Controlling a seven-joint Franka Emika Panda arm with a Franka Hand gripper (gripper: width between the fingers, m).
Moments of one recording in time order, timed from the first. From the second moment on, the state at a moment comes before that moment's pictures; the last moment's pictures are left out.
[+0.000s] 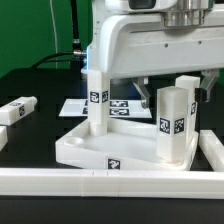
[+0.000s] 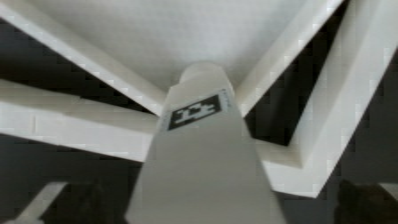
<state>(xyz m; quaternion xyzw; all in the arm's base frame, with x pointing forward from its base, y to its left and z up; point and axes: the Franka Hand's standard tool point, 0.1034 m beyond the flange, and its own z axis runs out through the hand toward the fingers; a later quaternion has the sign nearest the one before) 0.629 0.053 0.115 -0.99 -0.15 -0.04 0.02</state>
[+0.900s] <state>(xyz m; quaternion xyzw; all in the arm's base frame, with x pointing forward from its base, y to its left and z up) 0.630 0.050 0.115 -0.99 -0.09 -0.04 0.02</state>
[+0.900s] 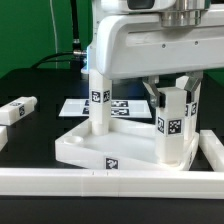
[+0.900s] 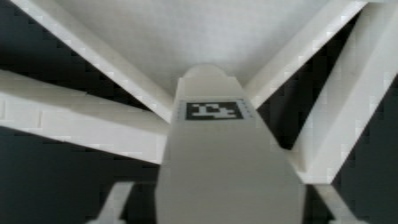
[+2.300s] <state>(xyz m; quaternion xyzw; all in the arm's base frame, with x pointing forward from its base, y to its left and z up) 0.628 0.052 0.113 -0.89 0.45 0.00 0.04</state>
